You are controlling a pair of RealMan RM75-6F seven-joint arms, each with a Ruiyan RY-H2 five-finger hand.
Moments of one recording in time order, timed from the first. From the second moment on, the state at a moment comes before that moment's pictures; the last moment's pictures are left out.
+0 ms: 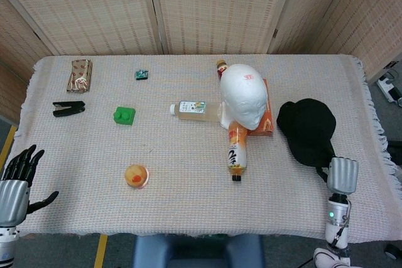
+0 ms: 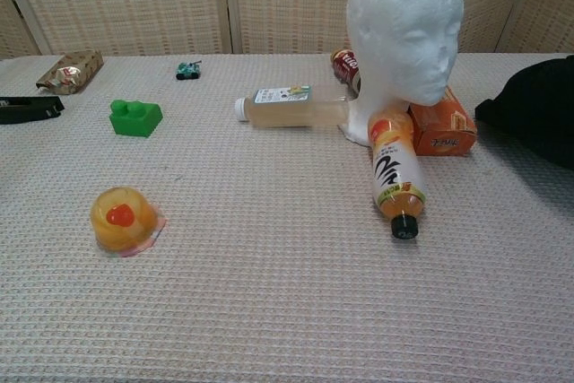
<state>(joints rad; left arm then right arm) -0.09 -1.24 -0.06 -1.47 1.60 1.63 -0.03 0.28 -2.05 0.26 -0.28 -1.35 1.54 0.31</state>
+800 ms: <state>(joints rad) -0.09 -1.25 -0.06 -1.46 1.58 1.61 0.00 0.50 -1.86 0.52 -0.61 -1.20 1.58 0.26</state>
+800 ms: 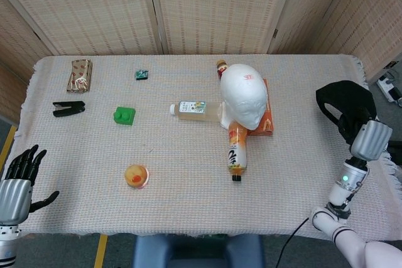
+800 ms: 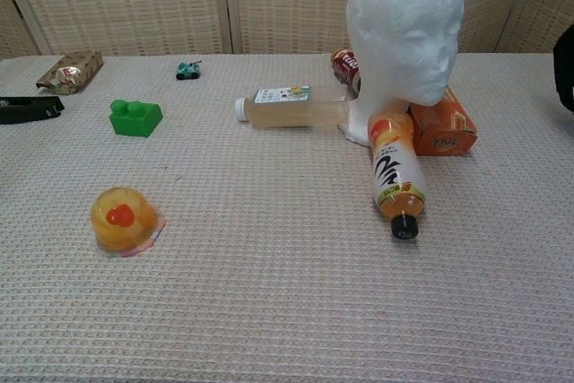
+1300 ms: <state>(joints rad) -0.11 -1.25 -0.10 -1.44 1.50 1.57 0.00 0.74 -1.78 0.60 -0.90 -1.27 1.65 -0.01</state>
